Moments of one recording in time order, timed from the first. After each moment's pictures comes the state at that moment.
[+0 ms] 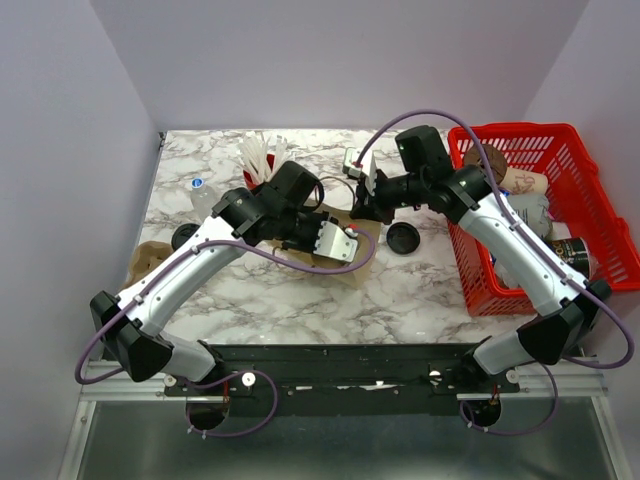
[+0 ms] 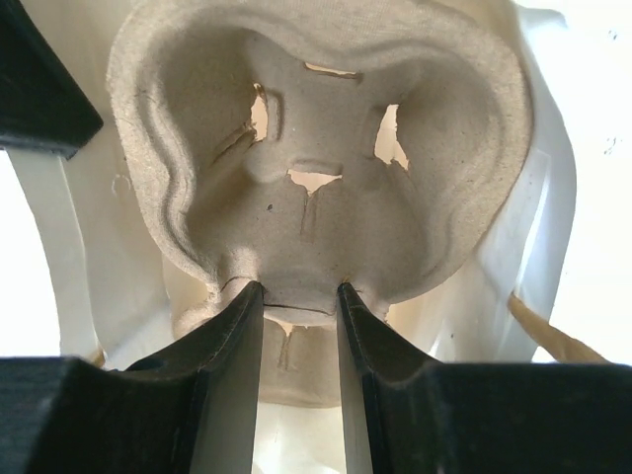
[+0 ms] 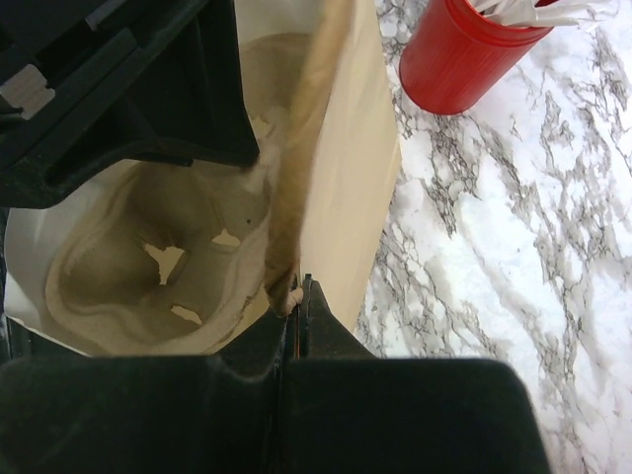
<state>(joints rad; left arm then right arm) -0.76 1.40 1.50 -1.04 0.30 1.13 0.61 1.48 1.60 -0.82 -0.58 -0.57</state>
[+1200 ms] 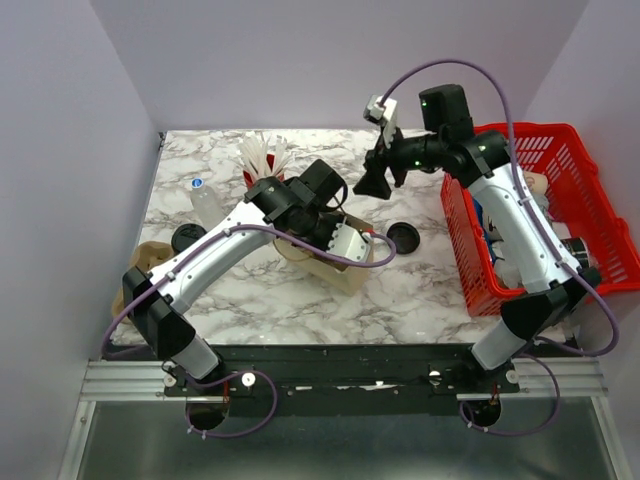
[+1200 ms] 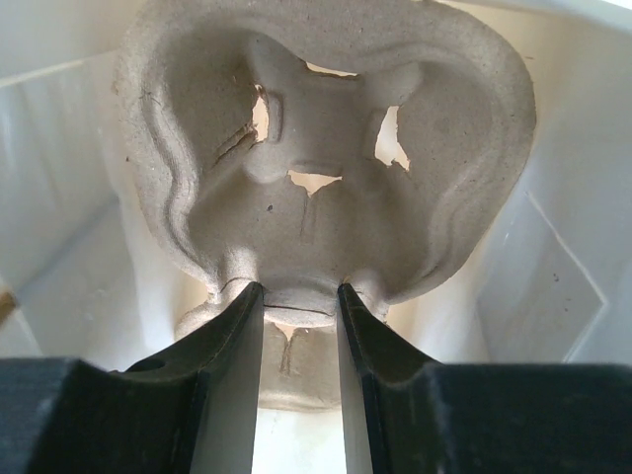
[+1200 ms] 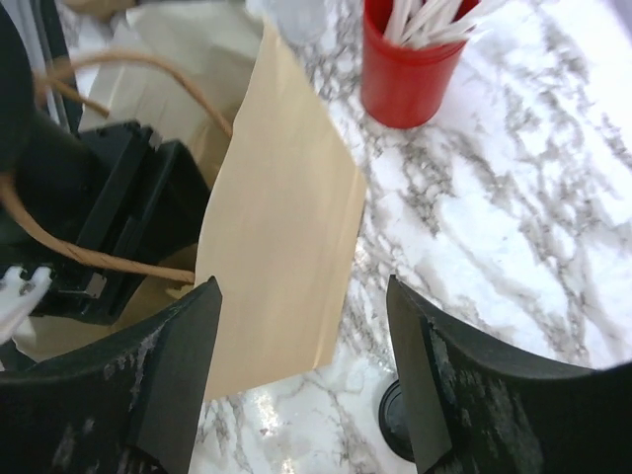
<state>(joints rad) -0.81 1.56 1.63 -1.17 0.19 1.18 0.49 1.62 1.91 -0.94 -0.66 -0.39</state>
